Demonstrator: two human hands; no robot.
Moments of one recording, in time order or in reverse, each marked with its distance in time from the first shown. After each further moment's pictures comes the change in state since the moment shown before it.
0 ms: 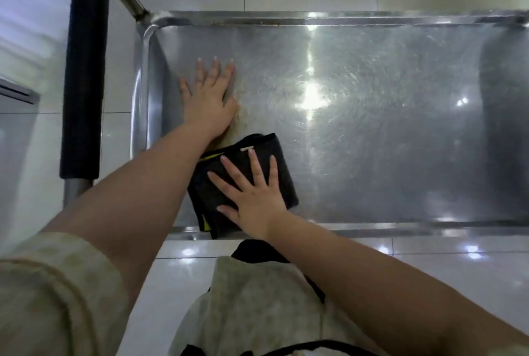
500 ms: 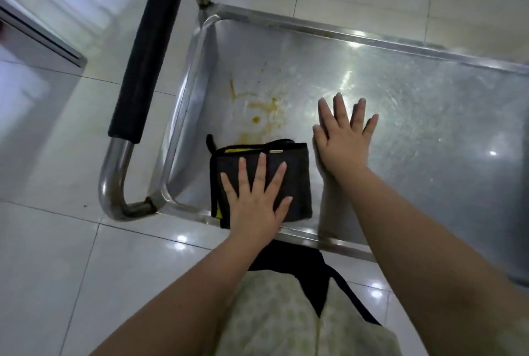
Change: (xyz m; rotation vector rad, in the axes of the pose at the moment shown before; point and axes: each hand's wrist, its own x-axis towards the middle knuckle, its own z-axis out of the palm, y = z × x) left_hand -0.192 0.063 0.078 0.100 -0.011 -0.135; right_hand 0.052 0.136 -0.033 0.013 0.197 0.411
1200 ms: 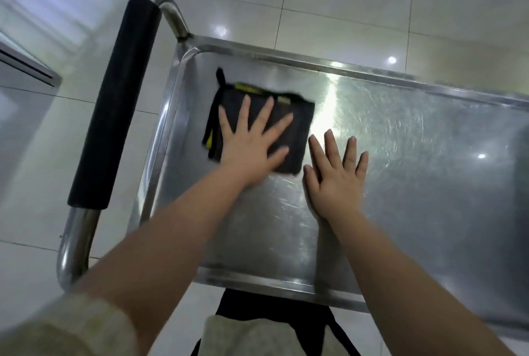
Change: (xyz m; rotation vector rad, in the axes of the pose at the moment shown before) left_hand 0.198 -0.023 -0.060 0.075 -0.015 0.223; right_hand 0.004 0.007 0.006 0.025 0.056 0.003
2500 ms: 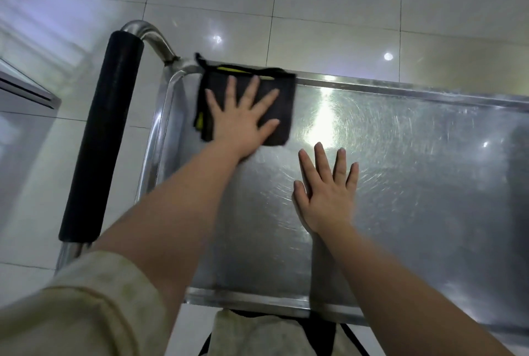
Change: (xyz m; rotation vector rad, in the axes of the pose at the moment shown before) left_hand 0.082 -0.018 -0.019 0.003 0.032 -0.092; right_hand 0.003 0.001 0.003 -0.052 0.010 -0.011
